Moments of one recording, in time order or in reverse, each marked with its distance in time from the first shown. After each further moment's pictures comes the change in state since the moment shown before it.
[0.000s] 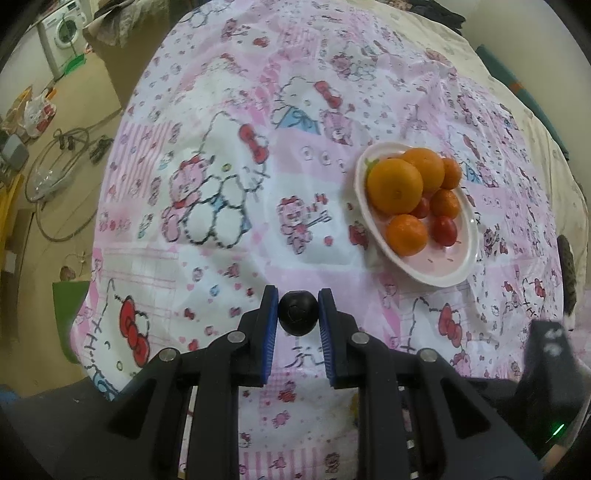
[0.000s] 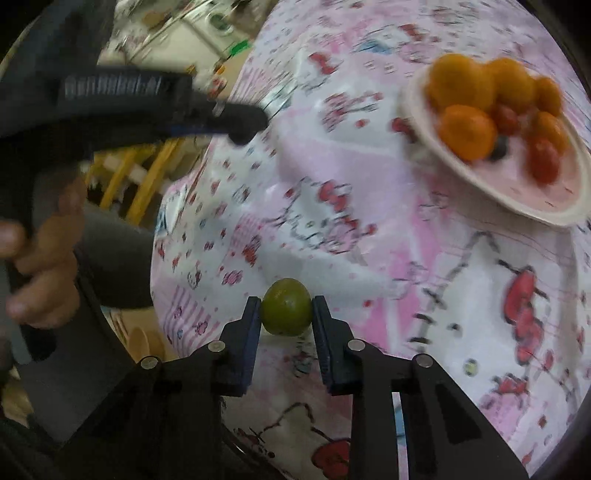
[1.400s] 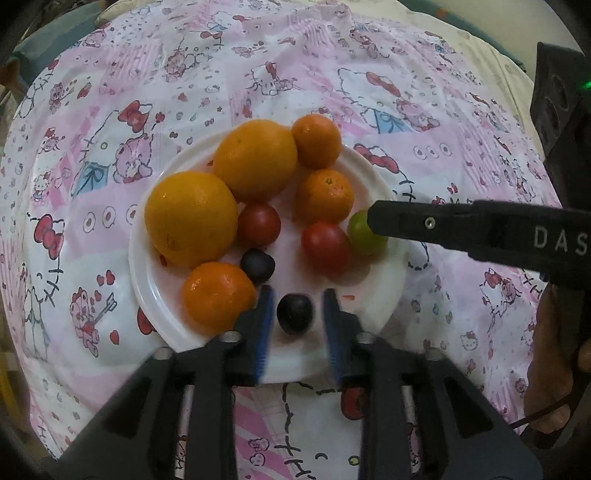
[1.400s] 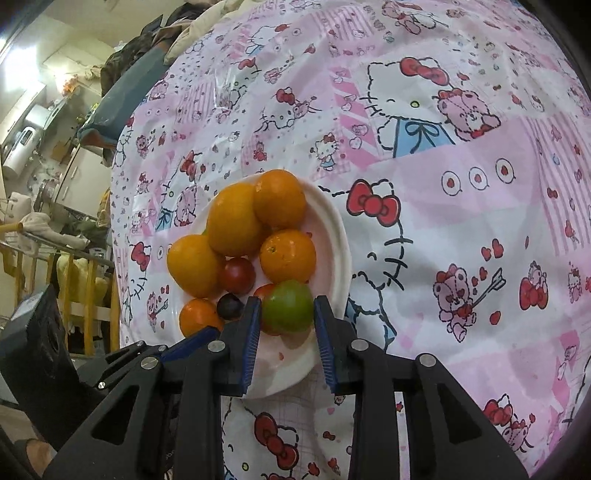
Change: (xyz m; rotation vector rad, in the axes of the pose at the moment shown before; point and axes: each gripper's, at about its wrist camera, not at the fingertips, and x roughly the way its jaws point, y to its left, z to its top) left arm 0.091 -0.161 0.027 0.309 0.019 -0.051; right arm -0.083 -0.183 0.076 0.411 -0.204 -0.114
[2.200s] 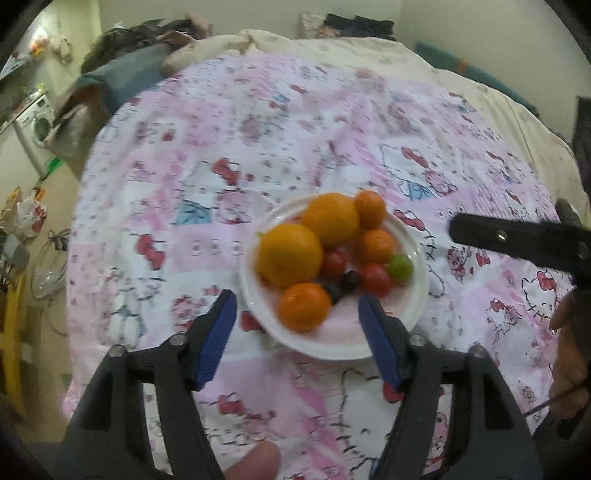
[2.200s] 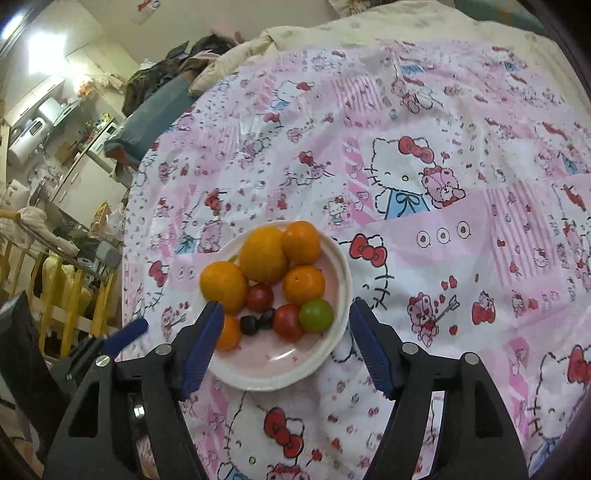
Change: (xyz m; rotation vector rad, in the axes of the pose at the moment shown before) left arm -0.086 0.035 -0.026 -0.064 -0.247 0.149; right arm -0.066 0.049 -0.022 -0.138 -0.192 -0.095
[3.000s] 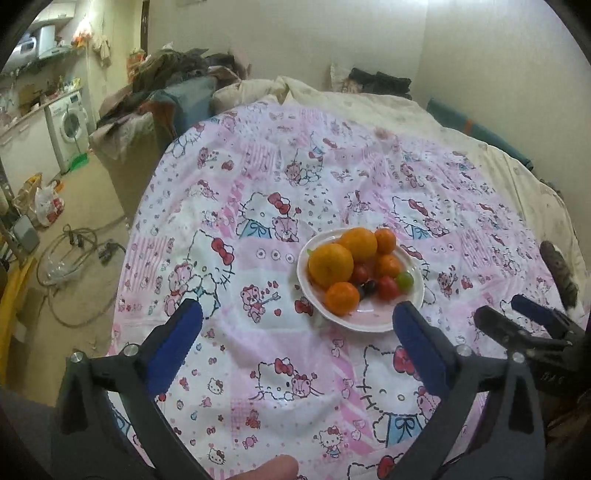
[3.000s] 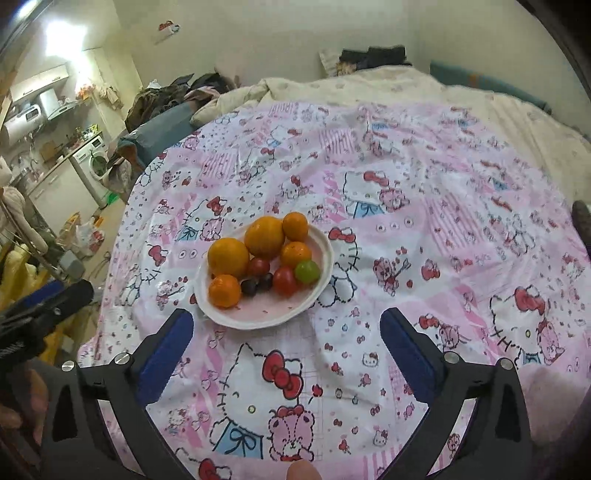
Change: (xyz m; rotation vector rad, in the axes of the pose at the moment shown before) left arm -0.093 0.051 -0.044 -0.094 -0.207 0.021; right arm -0.056 0.057 -0.098 -0.102 -0.248 -0.225
